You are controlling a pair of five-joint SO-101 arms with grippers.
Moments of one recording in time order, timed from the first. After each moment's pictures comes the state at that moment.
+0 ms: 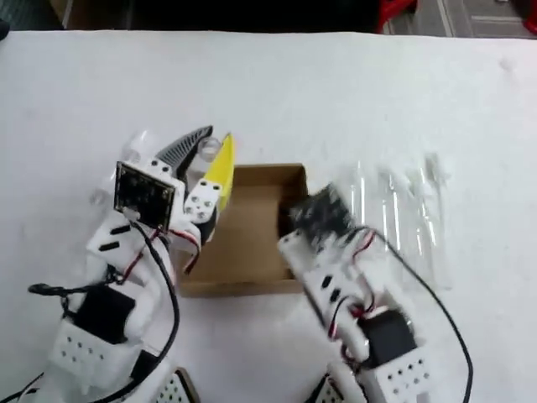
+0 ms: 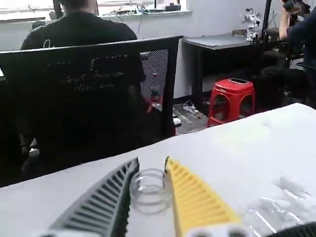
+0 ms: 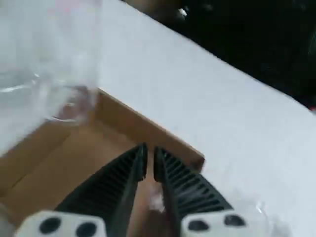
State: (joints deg) left arm 18.4 -69.3 57.9 26.2 -1.5; right arm -29.7 -81.7 68.4 43.1 16.5
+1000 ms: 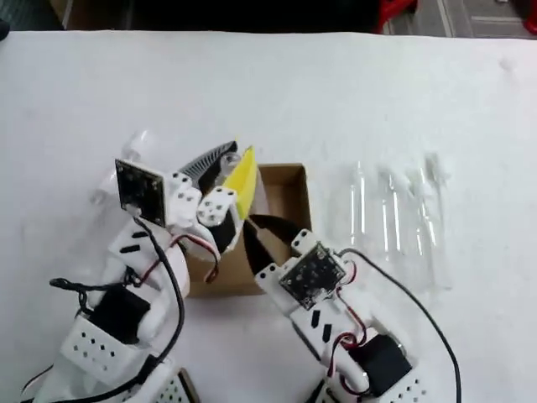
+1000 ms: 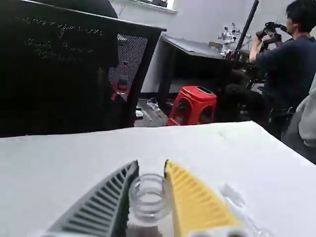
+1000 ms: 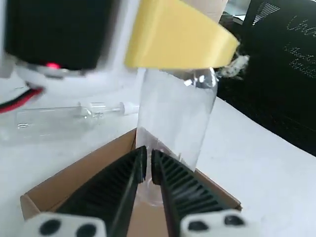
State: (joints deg) left arm 24.2 -69.3 62.1 23.8 14.6; right arm -39.9 -97.8 78.9 38.4 16.6
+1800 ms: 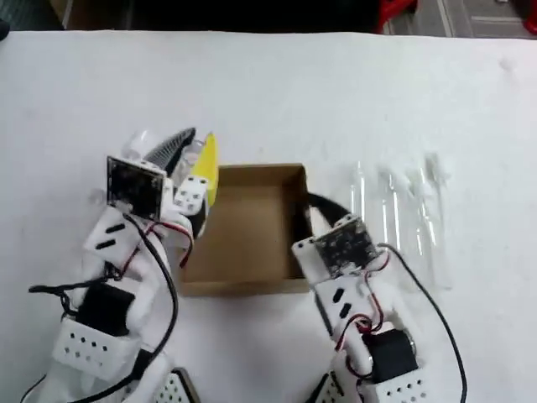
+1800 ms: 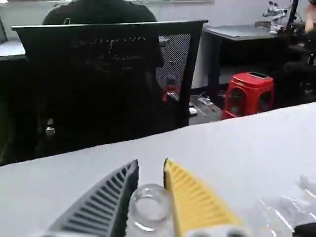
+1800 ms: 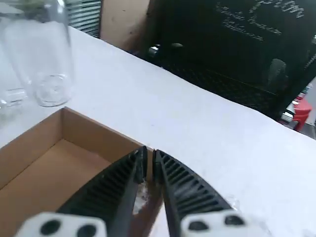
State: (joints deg) left arm 13.5 -69.3 61.0 25.9 0.7; right arm -23.3 -98.1 81.1 38.4 16.6
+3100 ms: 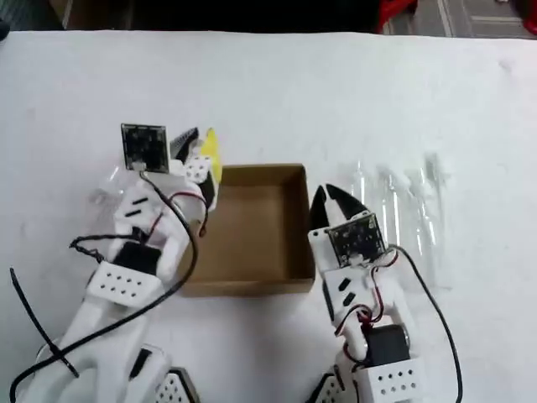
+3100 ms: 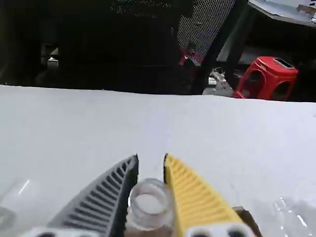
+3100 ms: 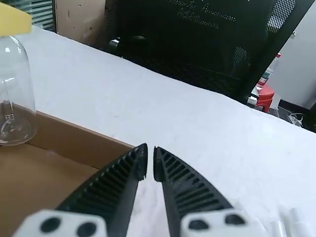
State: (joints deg) left arm 8.8 -43.3 66.5 2.0 13.0; right arm -15.4 -98.1 91.3 25.8 16.5
